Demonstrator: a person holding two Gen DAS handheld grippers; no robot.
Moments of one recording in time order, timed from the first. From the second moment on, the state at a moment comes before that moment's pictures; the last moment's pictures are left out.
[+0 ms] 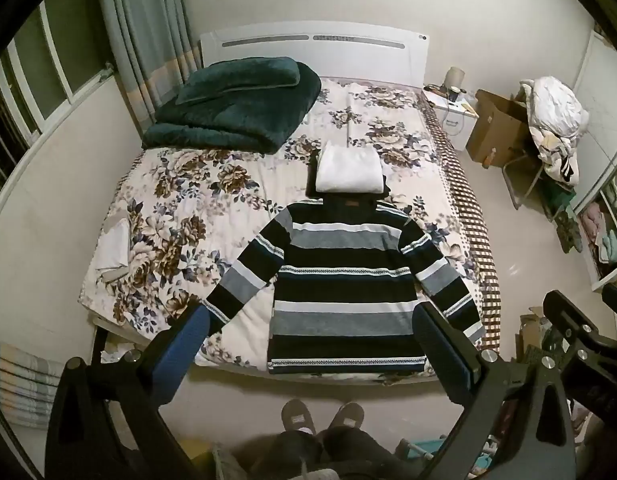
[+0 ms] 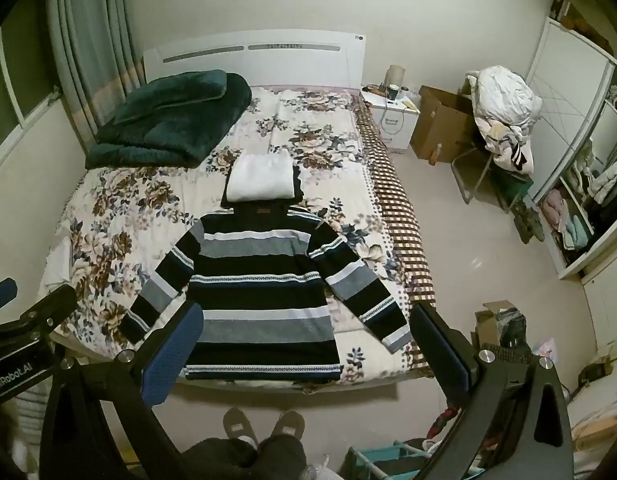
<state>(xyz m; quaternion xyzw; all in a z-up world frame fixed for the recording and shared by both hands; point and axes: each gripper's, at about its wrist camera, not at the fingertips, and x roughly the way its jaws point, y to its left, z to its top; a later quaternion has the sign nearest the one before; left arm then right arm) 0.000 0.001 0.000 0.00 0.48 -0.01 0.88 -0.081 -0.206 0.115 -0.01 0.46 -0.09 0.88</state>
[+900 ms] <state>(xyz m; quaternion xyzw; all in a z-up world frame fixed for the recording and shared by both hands) 0.010 -0.006 0.011 0.00 0.48 -0.01 0.88 -0.082 -0.206 0.121 -0.01 0.45 -0.09 0.89</state>
